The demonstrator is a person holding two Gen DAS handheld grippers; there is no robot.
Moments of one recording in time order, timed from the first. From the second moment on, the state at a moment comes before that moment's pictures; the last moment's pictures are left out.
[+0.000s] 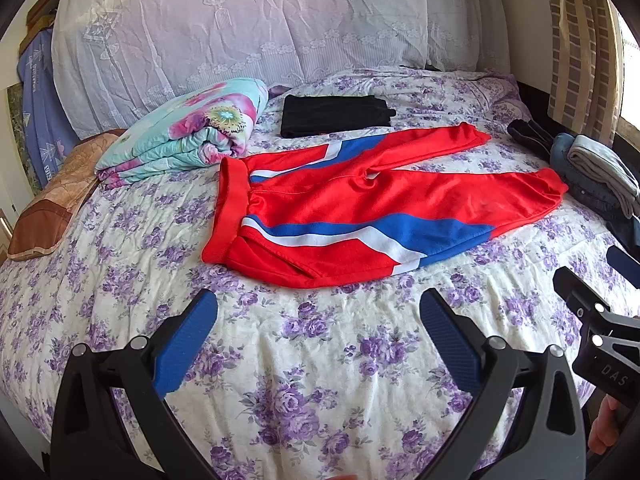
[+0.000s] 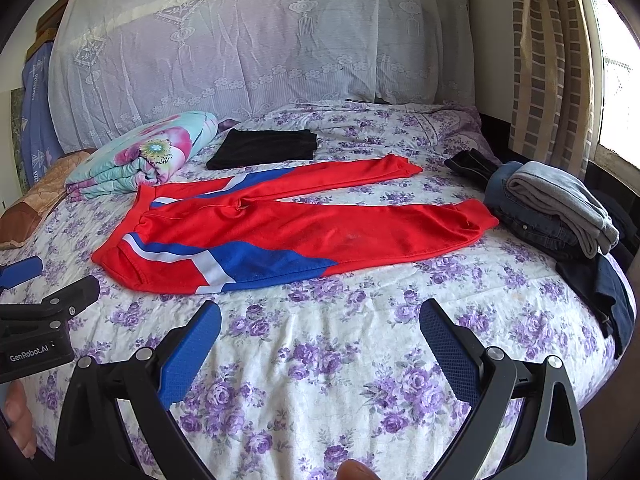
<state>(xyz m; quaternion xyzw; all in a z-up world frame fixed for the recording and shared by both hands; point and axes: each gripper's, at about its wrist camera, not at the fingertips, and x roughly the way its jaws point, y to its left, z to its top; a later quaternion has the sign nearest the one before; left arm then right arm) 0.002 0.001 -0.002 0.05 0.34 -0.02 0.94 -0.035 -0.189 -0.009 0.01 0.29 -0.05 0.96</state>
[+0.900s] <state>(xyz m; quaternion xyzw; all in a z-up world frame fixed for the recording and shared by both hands) 0.001 0.001 0.000 0.05 0.34 -0.02 0.94 -0.035 -0.187 -0.009 0.01 0.29 -0.05 0.96</state>
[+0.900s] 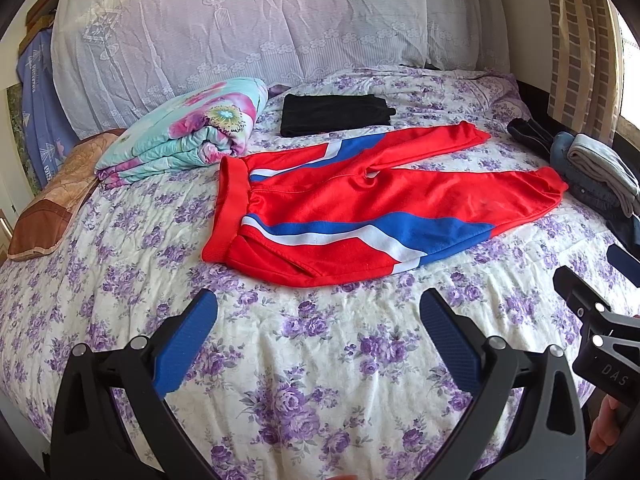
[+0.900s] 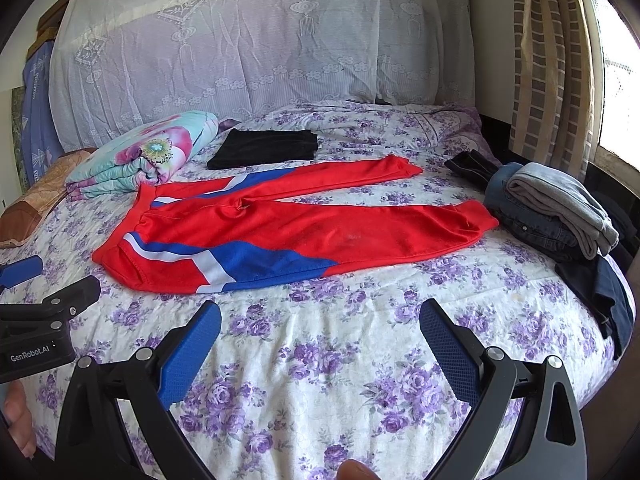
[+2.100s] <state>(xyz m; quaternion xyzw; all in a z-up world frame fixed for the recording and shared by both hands) 0.131 0.145 -0.061 -0.03 0.46 -0.12 0.88 0.040 -0.119 -0.066 -0.13 0.36 0.06 0.92</state>
